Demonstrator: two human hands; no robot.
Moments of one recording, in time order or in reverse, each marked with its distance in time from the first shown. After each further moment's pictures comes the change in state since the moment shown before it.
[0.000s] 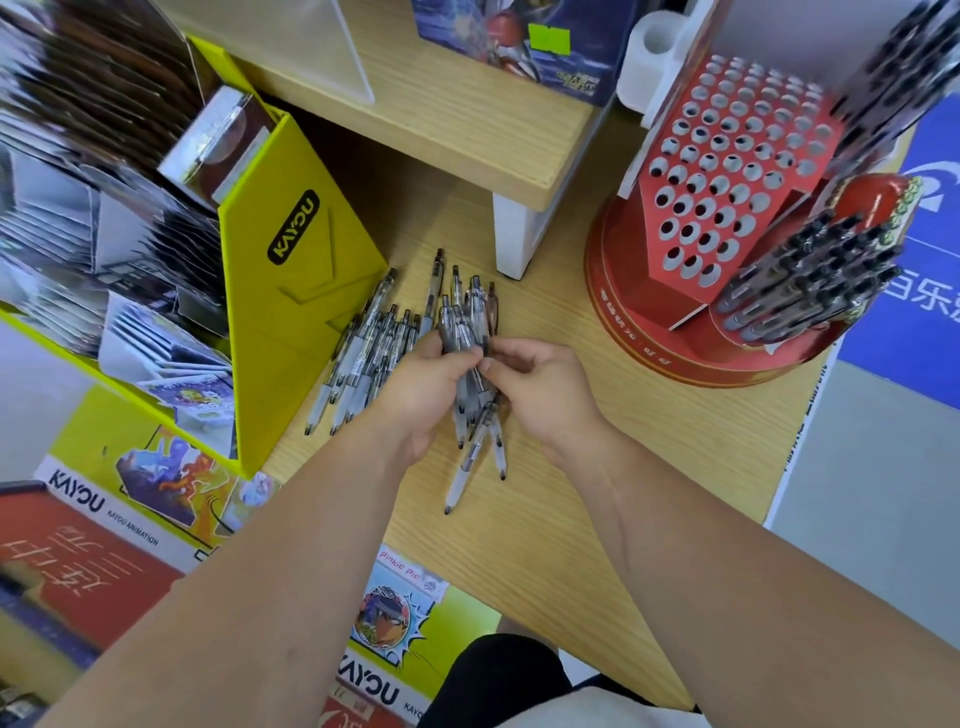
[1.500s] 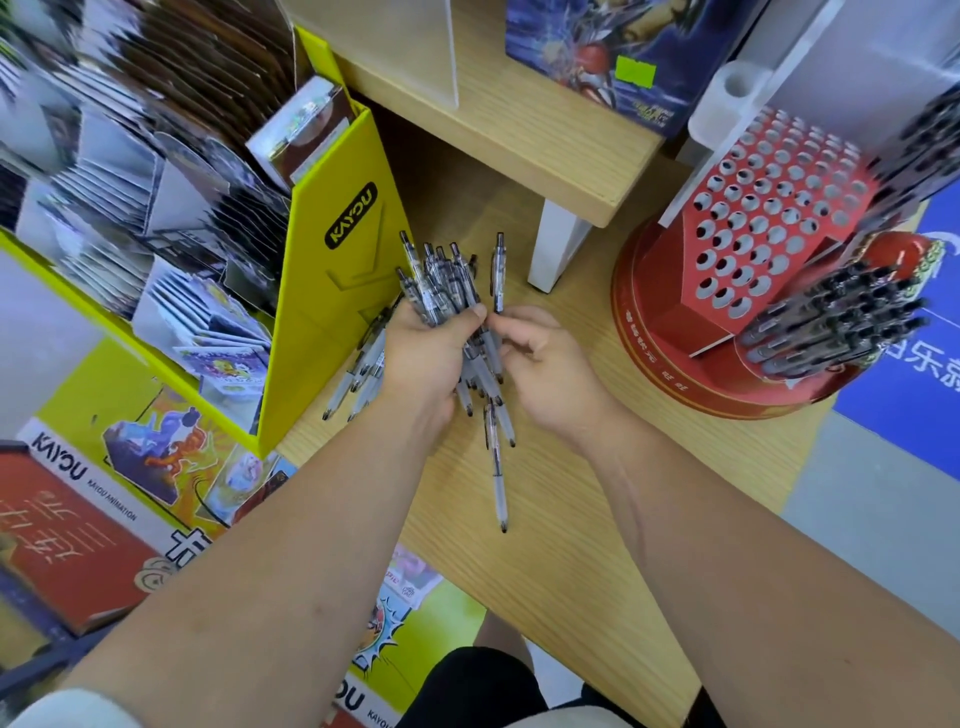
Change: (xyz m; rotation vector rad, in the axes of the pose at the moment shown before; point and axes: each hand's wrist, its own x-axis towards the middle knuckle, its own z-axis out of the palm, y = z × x) left_hand -0.006 0.025 0.000 -0.380 0.350 0.192; right_hand 0.006 -0.033 0.010 -0.419 -0.206 -0.258
